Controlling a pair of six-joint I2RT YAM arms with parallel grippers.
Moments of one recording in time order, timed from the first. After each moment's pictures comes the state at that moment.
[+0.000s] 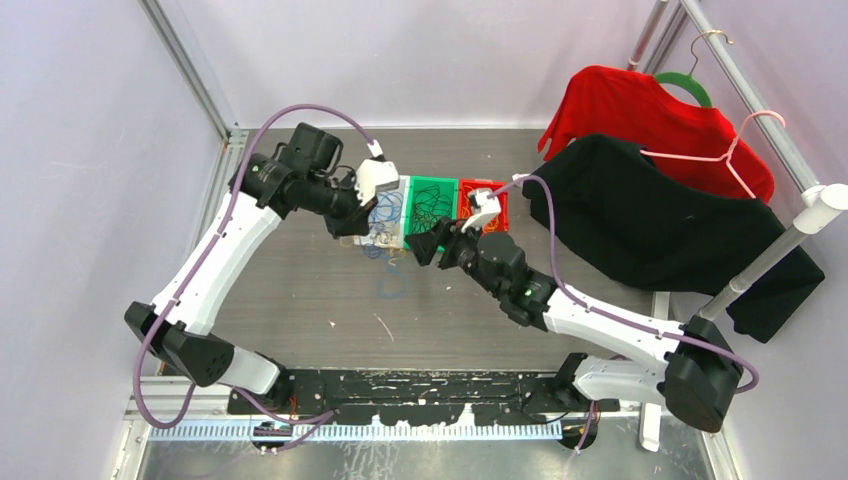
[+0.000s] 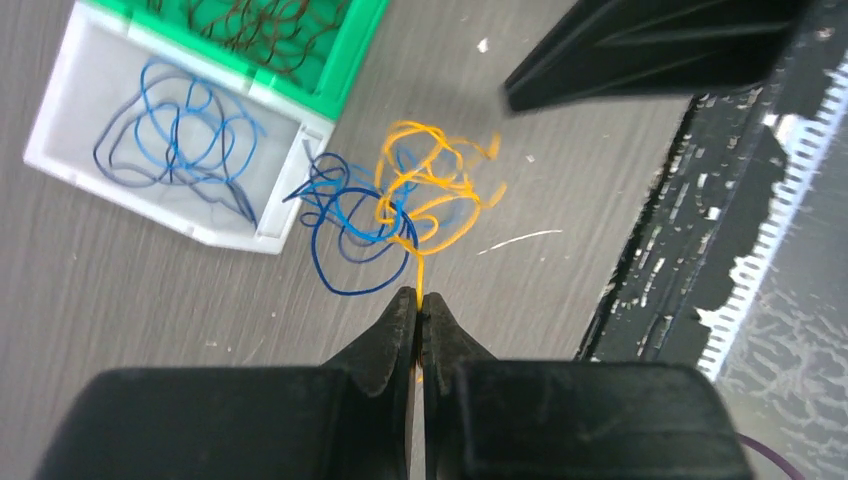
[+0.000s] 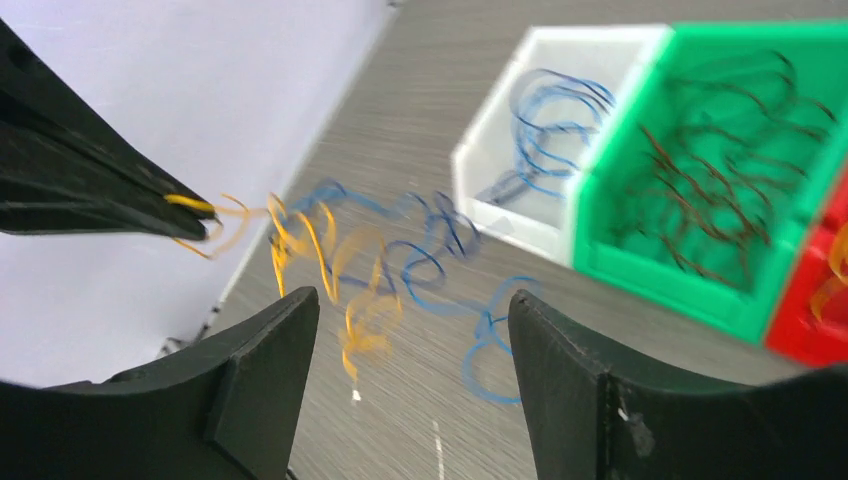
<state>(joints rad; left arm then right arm) -0.47 1.45 1.63 -1.16 0.48 0.58 0.90 1.11 0.64 0.31 0.27 0.65</state>
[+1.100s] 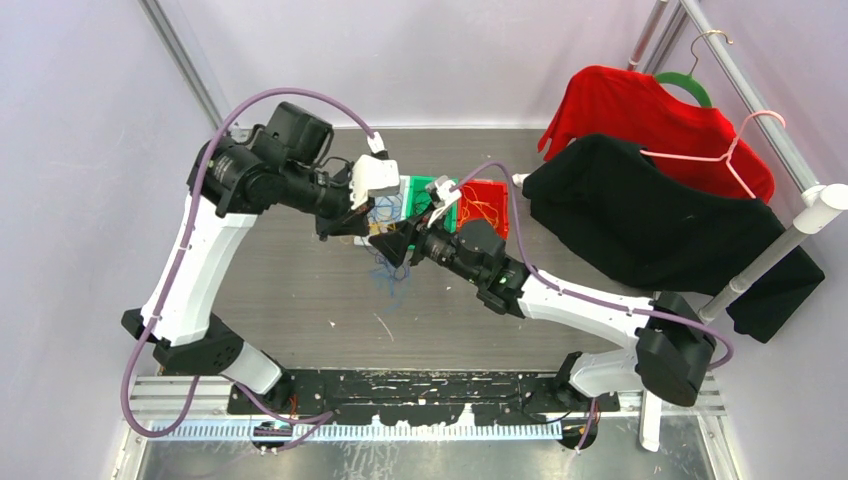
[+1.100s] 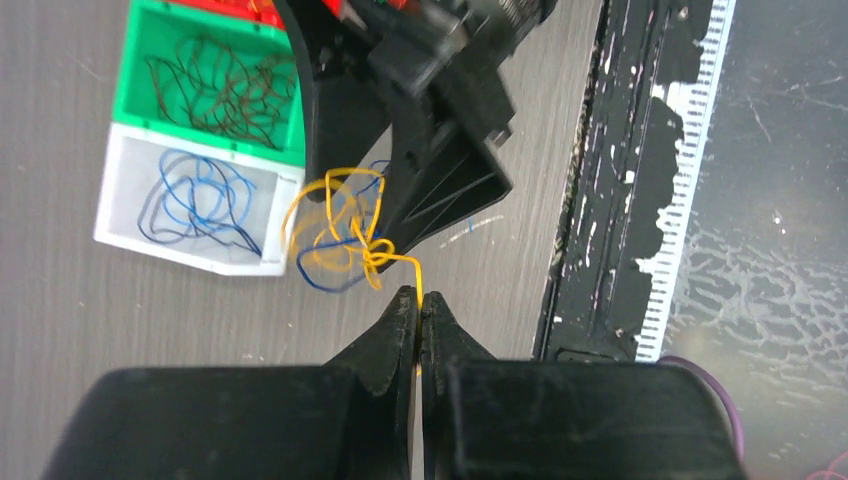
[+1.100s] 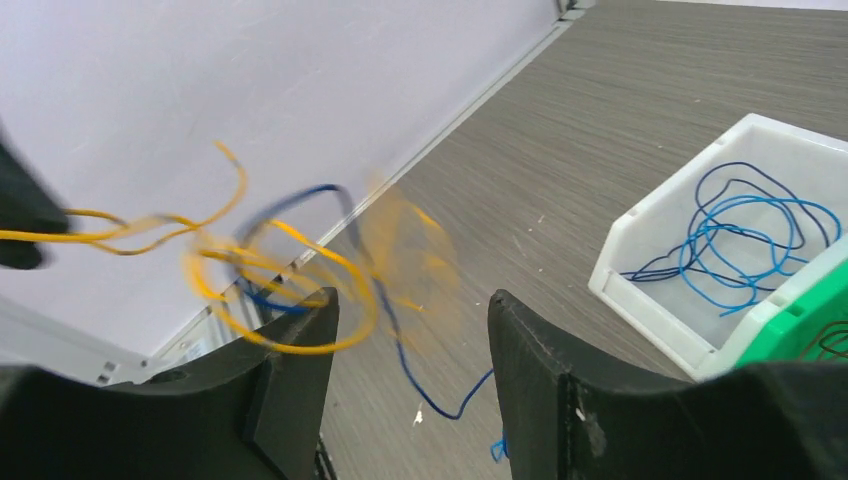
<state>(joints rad) -0.66 1.52 2.17 -1.59 0.47 0.63 0.94 1.28 0.82 0.50 -0.04 0.48</state>
